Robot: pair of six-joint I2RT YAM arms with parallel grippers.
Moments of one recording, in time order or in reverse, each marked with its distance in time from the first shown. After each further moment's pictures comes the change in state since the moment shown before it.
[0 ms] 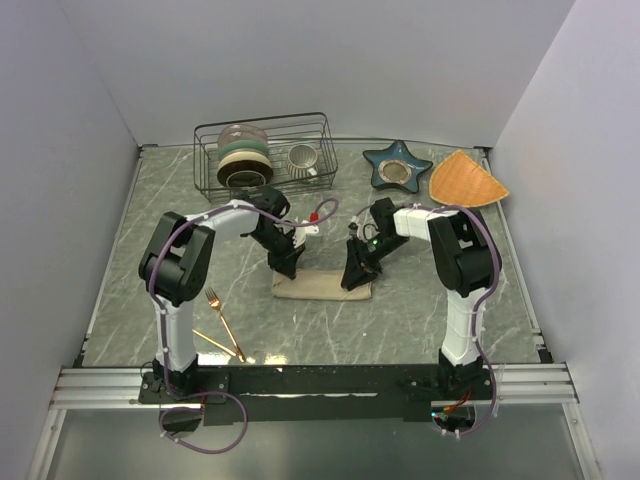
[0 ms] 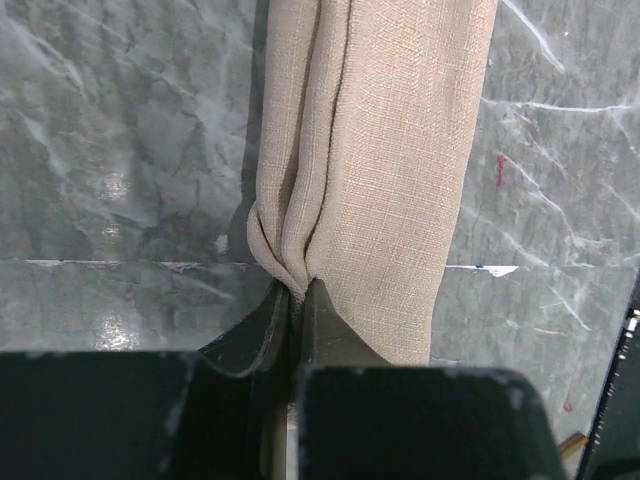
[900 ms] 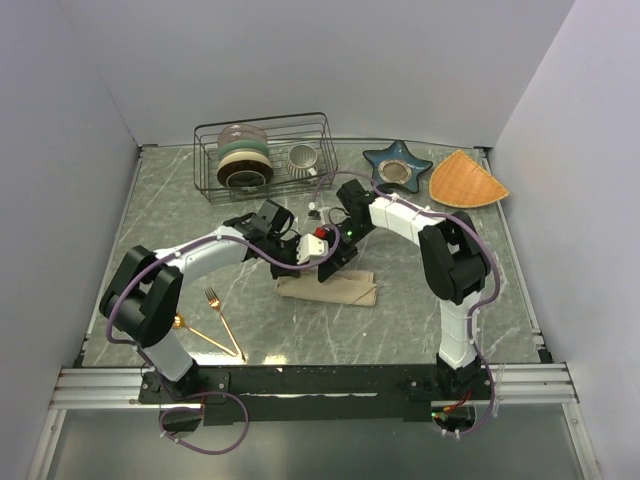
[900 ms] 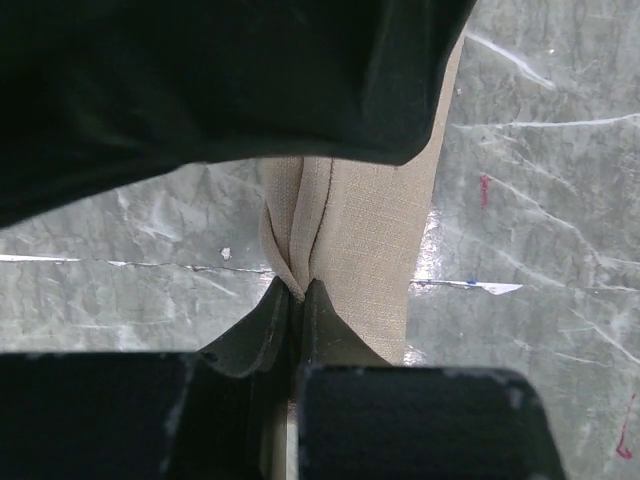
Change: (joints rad) left arm -0.131 -0.341 -0.280 0.297 -0.186 -0.026; right arm 0.181 -0.020 0.259 -0.122 0.079 -0.427
